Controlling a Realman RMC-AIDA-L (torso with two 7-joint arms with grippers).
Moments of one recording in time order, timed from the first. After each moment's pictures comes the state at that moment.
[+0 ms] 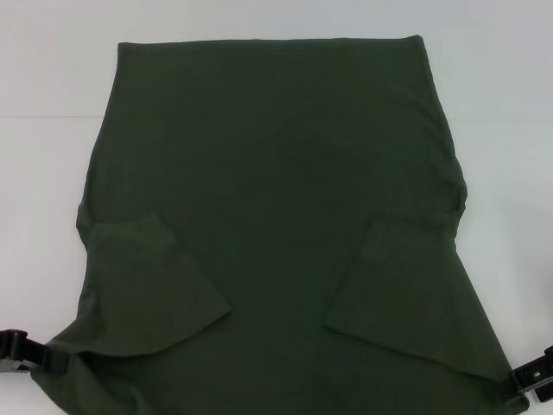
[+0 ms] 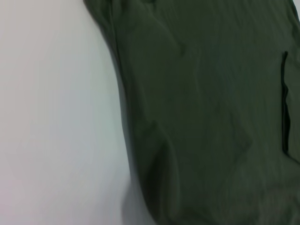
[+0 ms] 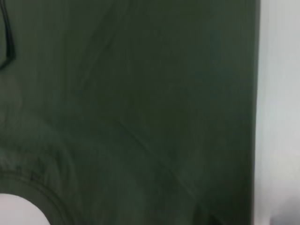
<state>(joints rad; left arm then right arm) -0.51 -1.93 0.40 0.76 2.65 1.78 -2.28 0.63 1.98 -0.74 -0.82 -2.70 -1.76 2.50</state>
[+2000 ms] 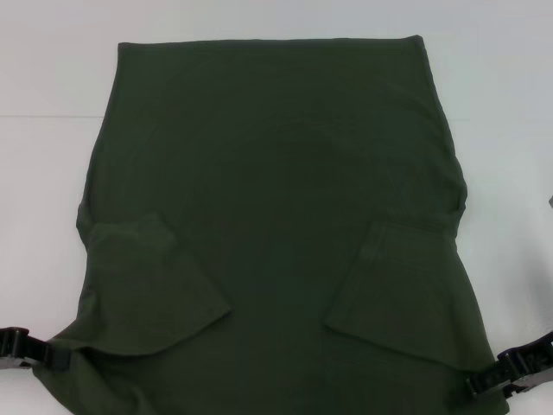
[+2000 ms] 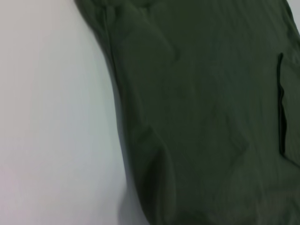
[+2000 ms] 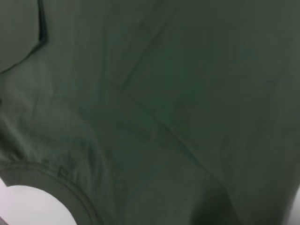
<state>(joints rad) -0.51 -1.93 0.40 0.76 2.64 1.77 -2.26 0.69 2.03 -0.76 -0.75 -2.70 -1.72 2.47</state>
